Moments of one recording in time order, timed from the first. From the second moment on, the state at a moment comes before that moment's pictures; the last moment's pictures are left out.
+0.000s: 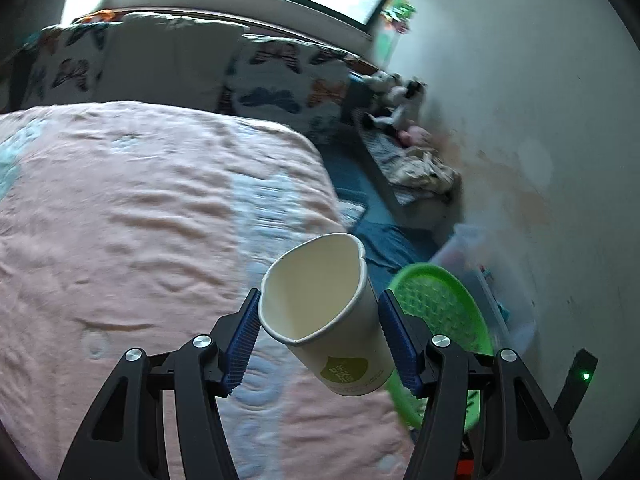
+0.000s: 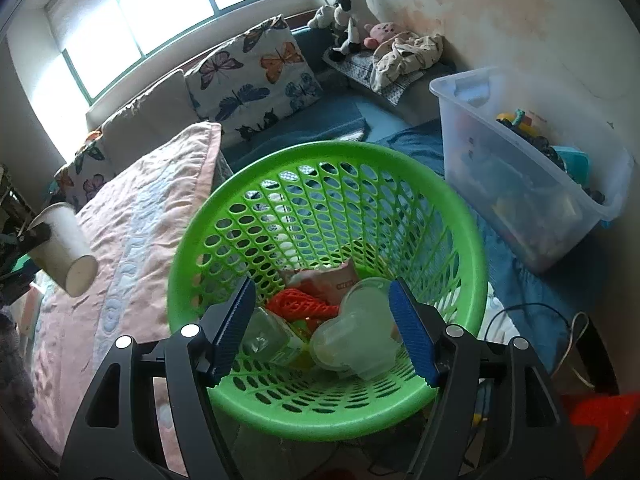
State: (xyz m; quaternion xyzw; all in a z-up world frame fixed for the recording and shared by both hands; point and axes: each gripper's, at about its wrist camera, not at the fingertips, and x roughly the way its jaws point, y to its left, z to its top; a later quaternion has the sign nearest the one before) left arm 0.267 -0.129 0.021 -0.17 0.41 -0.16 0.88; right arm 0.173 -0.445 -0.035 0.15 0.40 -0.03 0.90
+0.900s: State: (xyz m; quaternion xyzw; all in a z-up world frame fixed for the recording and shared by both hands) left arm 0.274 -0.290 -0.028 -0.07 0.46 -0.27 0.84; right arm 0.123 -0.453 -0.039 0.14 0.38 -0.03 0.91
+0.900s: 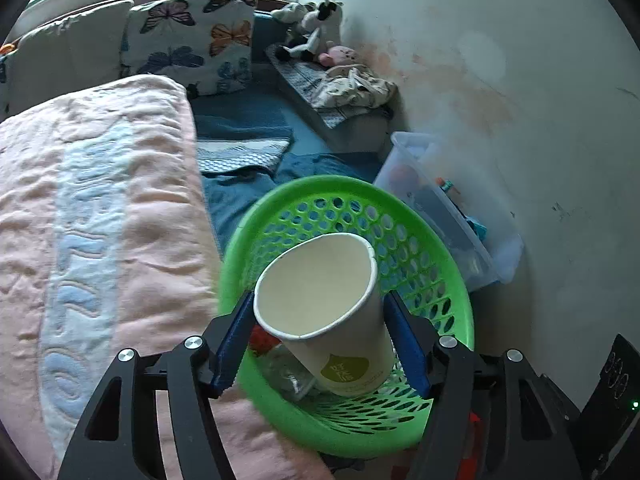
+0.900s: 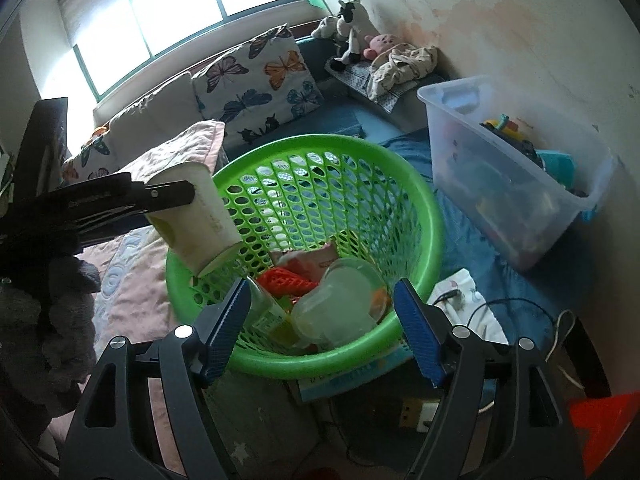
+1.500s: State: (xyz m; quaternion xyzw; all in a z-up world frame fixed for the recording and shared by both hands) left arm 0.247 -0.263 -0.018 -0.07 0.44 -0.28 0.85; right arm 0.101 -0.439 -0.034 0.14 0.37 -0.02 0.92
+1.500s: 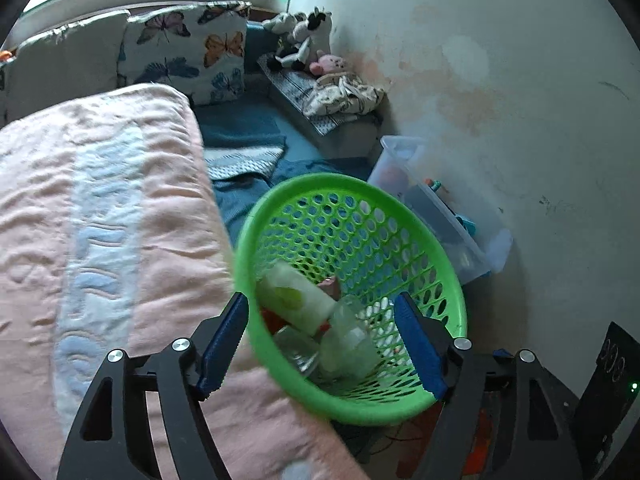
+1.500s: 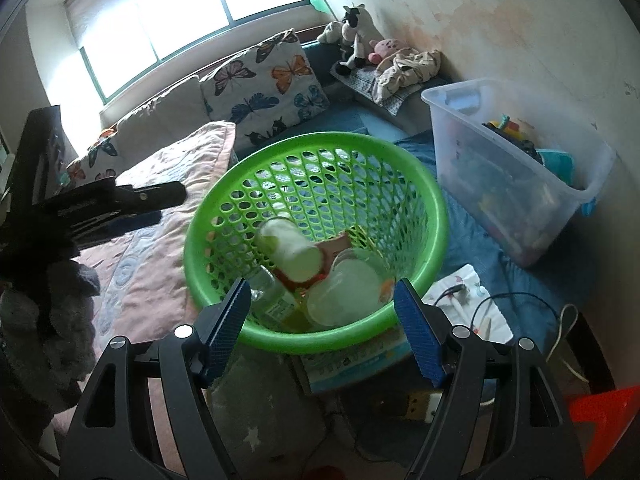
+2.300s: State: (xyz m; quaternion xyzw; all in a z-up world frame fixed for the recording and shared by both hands) left arm 0.160 -0.131 0.010 -0.03 0.37 -0.17 0.91; right arm 0.074 -0.353 -0.017 0.10 0.35 0.01 0.93
